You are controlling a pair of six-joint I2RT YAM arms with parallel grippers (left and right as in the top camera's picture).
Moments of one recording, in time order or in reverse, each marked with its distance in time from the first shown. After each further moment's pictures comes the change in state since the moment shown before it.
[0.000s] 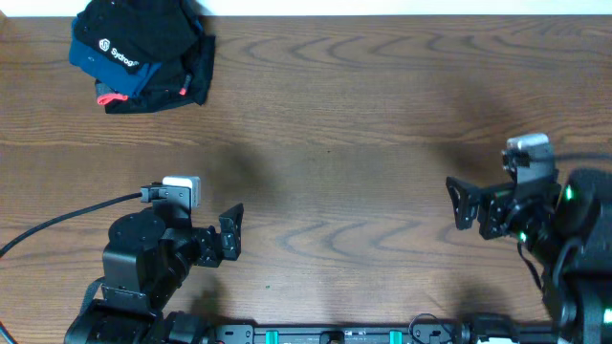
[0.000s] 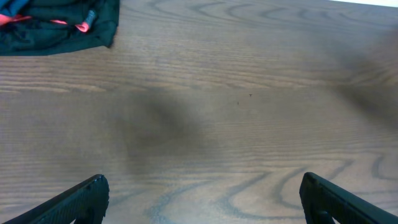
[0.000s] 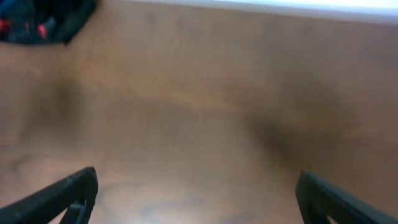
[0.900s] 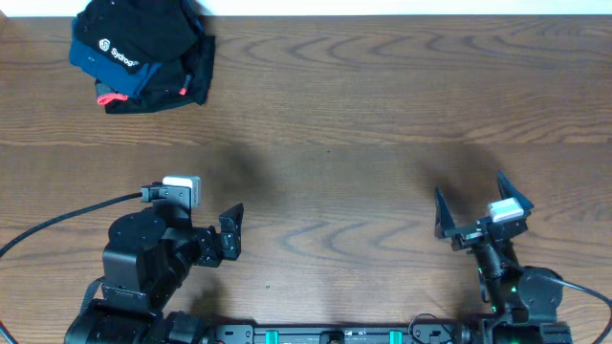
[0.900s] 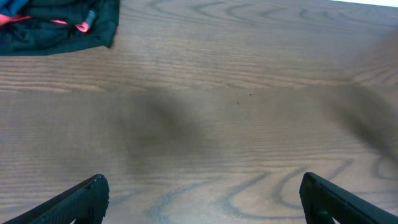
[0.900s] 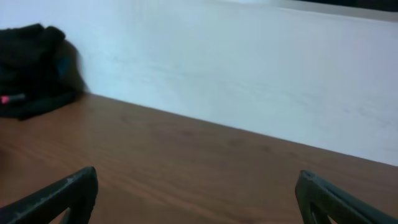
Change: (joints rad) left arm 0.000 0.002 0.000 0.001 0.000 0.000; right arm 0.013 -0.622 -0.924 0.963 0.041 -0.004
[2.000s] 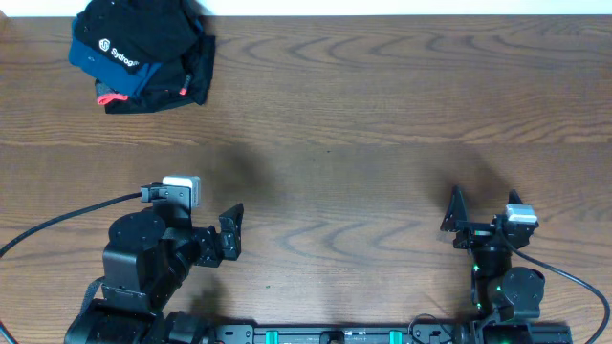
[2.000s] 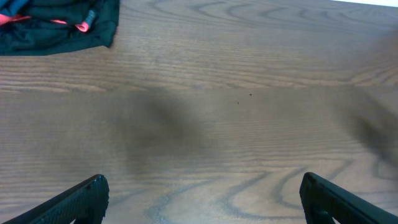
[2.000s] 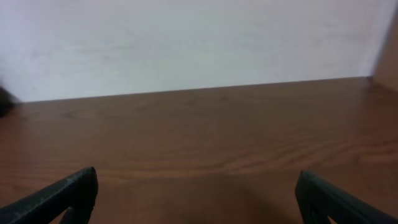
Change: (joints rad) left arm 0.000 0.000 0.000 0.000 0.000 0.000; right arm 0.039 -0.105 -0.108 -0.104 0.315 0.193
